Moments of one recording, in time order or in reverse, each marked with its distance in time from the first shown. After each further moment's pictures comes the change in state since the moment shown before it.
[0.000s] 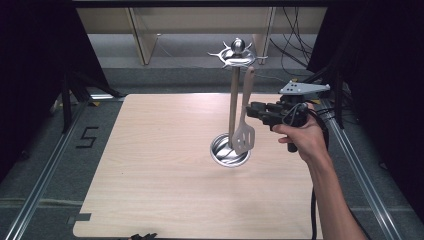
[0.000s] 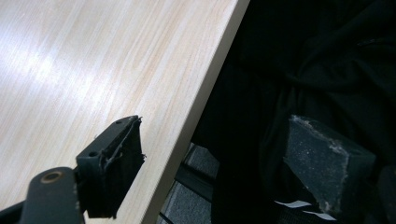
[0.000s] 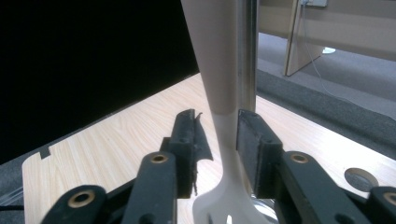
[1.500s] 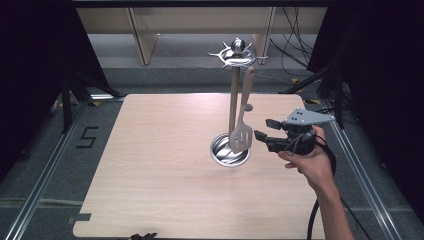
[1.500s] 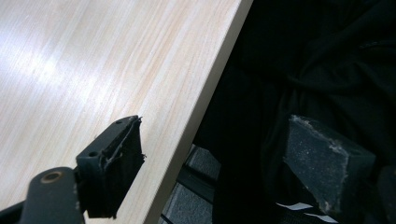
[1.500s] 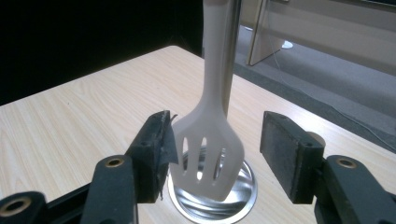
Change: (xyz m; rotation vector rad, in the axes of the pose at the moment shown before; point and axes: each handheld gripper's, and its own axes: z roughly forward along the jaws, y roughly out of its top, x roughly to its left) left arm 0.000 0.000 0.000 -0.004 0.009 0.001; right arm 0.021 -0.052 -0.021 0.053 -0.173 -0.078
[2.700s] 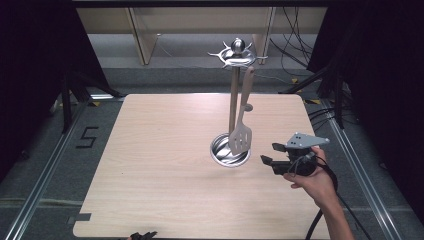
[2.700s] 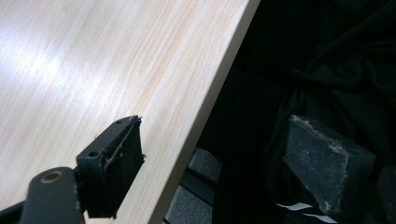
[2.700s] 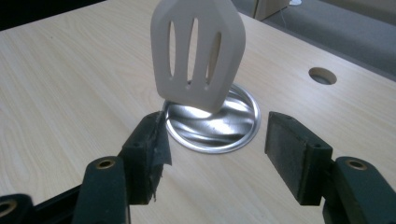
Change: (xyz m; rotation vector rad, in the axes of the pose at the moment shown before) left arm 0.003 0.002 0.000 0.000 0.012 -0.003; right arm -0.006 -0.069 0.004 0.160 0.004 0.000
